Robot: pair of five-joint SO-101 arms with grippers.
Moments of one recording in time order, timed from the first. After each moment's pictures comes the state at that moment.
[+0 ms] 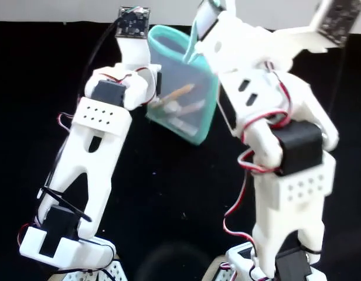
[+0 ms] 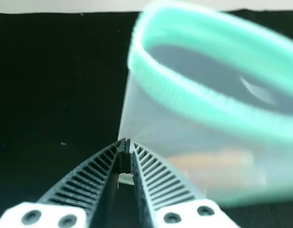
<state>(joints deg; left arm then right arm) 8.7 -4.7 1.9 54.1 13.3 -24.2 -19.7 -34.0 61.5 -38.0</state>
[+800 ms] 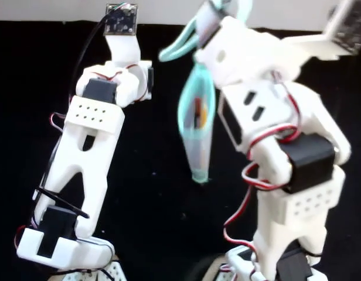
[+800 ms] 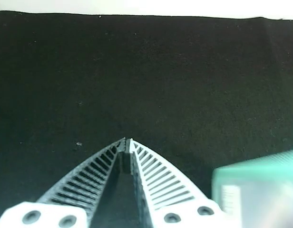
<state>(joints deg) 6.8 -4.7 1.9 54.1 13.3 -26.3 -19.7 -36.2 66.8 -38.0</state>
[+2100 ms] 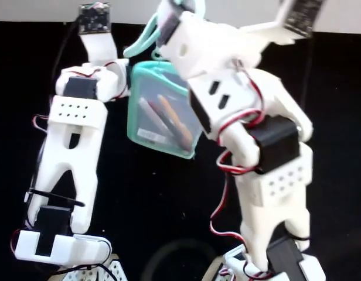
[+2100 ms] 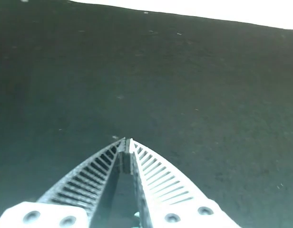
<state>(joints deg) -1.0 -4.7 2.0 55.7 13.2 -33.3 -13.4 -37.2 59.7 -37.8</state>
